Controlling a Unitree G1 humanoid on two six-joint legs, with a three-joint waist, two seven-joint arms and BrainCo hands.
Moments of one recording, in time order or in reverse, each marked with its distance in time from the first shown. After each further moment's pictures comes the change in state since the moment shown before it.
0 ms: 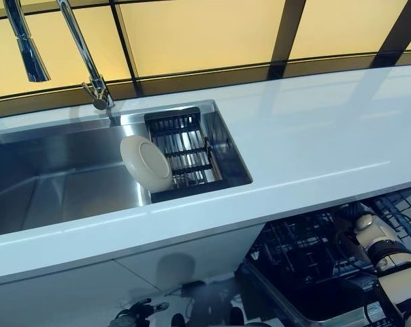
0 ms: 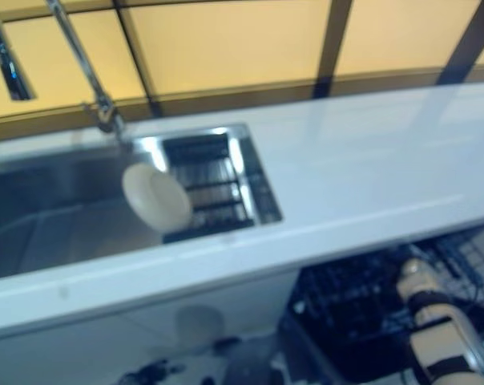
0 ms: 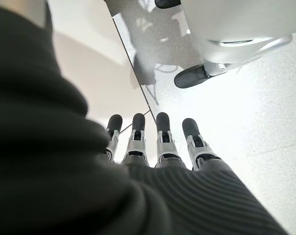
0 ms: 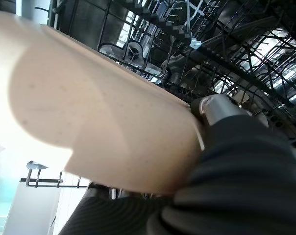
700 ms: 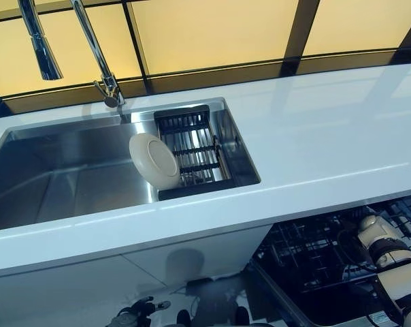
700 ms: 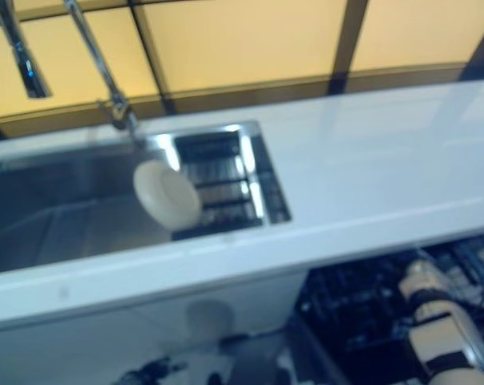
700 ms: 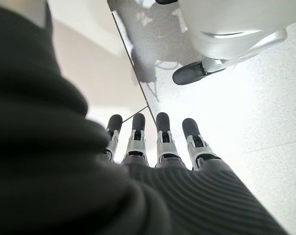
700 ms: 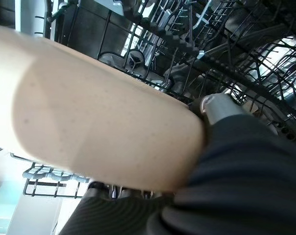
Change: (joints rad) left arm -0.013 0.000 -0.010 0.000 0.000 -0.008 -0.005; right arm -0.018 0.001 0.001 0.058 -0.015 0.036 0.017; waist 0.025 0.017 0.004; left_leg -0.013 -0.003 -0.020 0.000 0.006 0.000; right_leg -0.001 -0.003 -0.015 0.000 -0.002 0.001
